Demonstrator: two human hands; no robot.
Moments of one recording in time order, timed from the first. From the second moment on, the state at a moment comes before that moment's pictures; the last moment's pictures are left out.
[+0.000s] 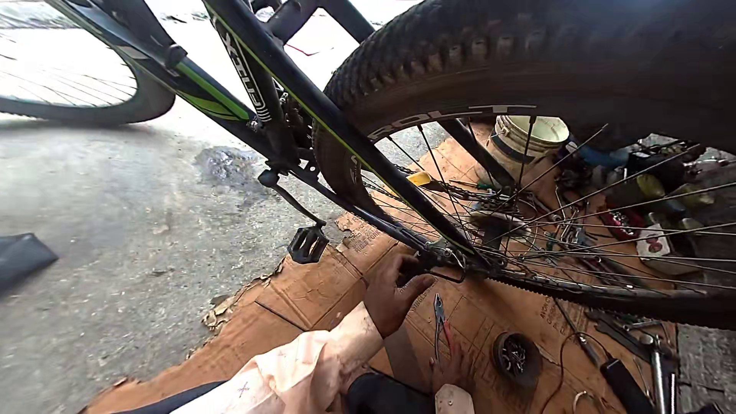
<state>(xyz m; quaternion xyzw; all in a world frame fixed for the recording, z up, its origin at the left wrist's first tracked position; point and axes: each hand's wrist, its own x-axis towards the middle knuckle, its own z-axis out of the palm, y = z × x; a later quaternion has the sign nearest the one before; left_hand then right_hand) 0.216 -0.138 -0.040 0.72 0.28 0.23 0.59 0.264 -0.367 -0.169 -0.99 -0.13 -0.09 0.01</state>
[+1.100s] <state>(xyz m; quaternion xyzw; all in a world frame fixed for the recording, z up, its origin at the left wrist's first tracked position) 0.228 -0.137 -0.015 0.71 0.19 0.19 0.65 0.291 -0.256 -0.124 -0.73 -0.28 0.04 0.63</state>
